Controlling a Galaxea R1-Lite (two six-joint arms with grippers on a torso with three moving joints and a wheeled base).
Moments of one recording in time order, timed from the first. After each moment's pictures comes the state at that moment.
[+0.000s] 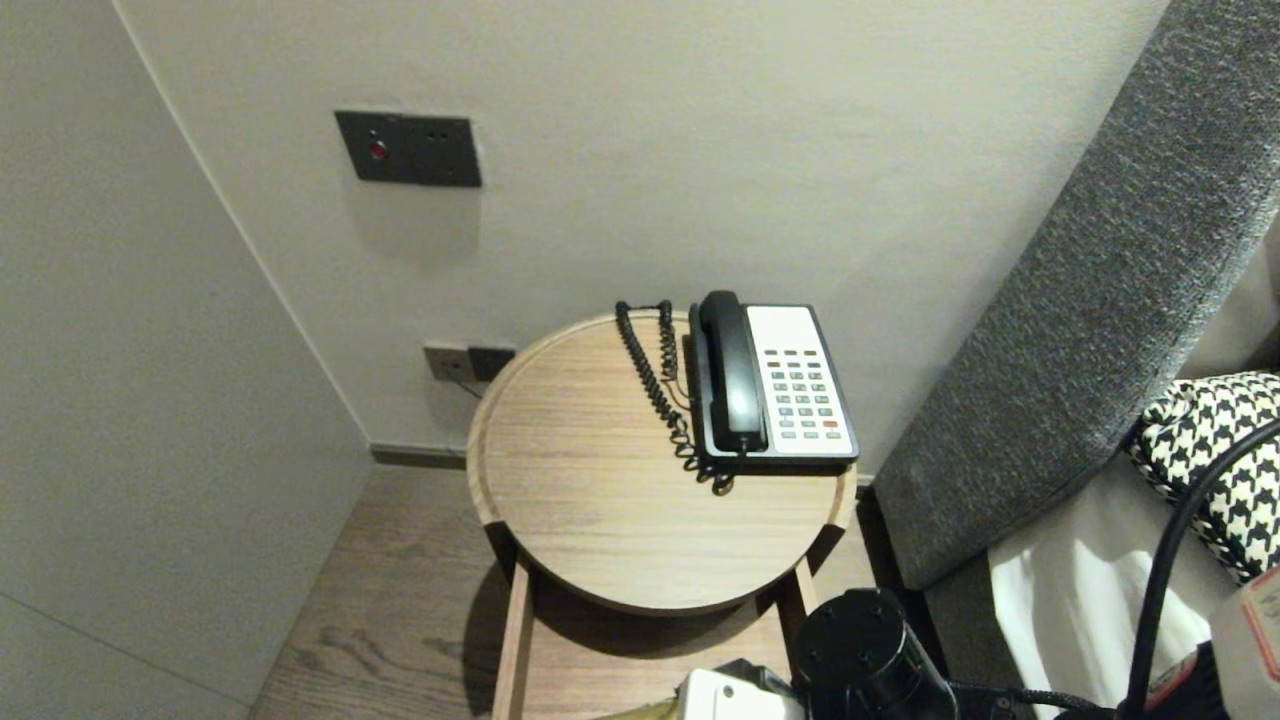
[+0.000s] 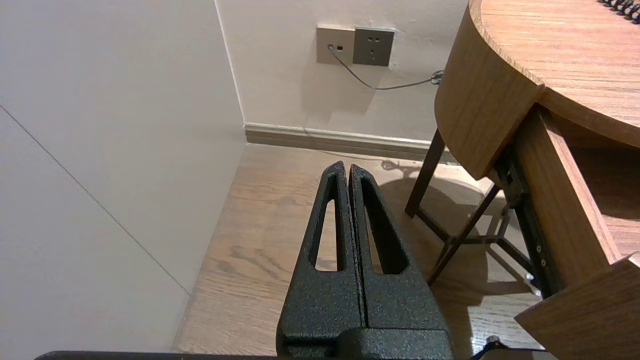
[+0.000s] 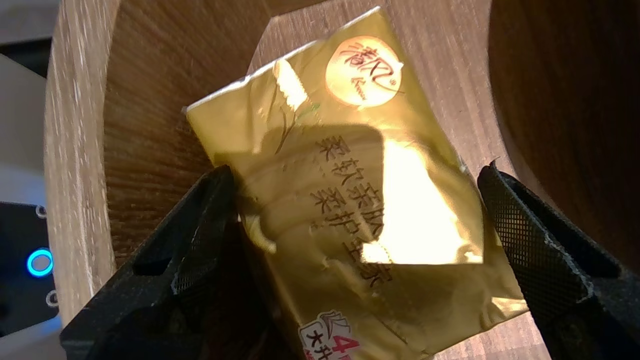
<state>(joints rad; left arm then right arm) 0.01 0.00 -0.01 -0.01 0.02 0.00 0.94 1.88 -0.46 -0.79 0.25 -0.36</state>
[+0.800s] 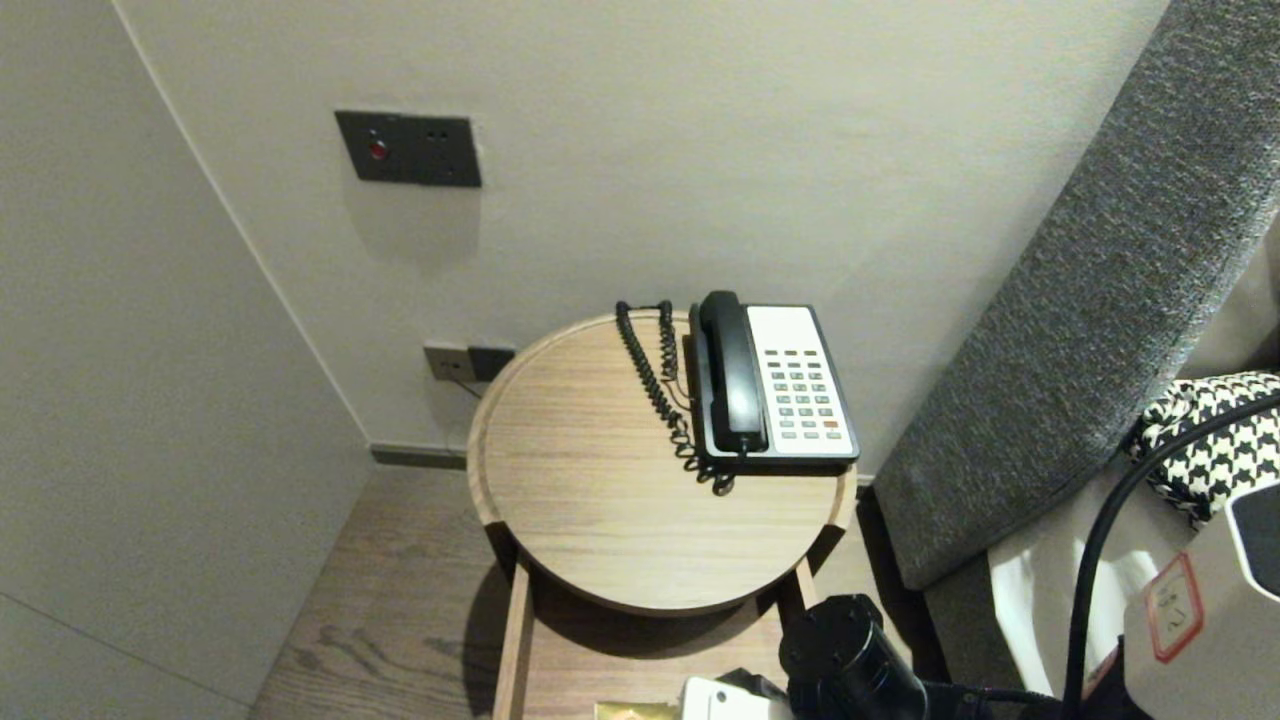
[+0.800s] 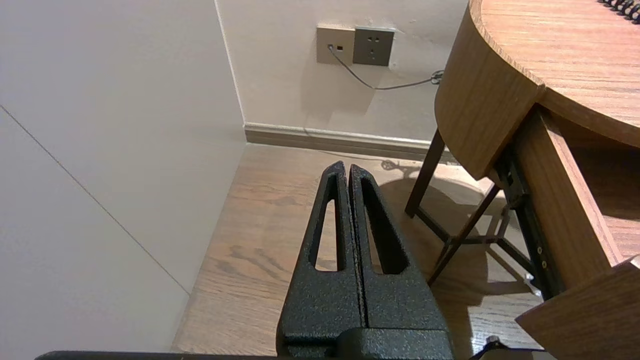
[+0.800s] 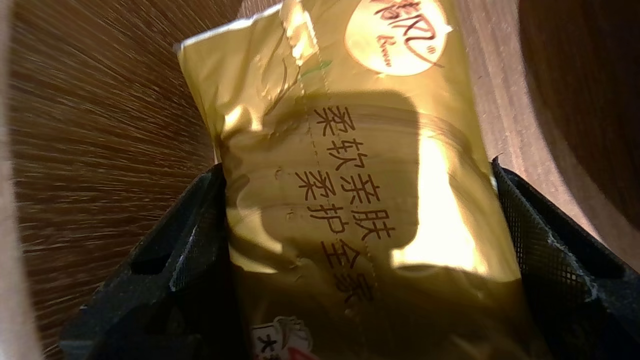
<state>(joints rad) 0.01 0.00 -0.01 -0.01 0.02 0.00 0.90 1.96 -0.45 -0.80 0.27 -0.39</state>
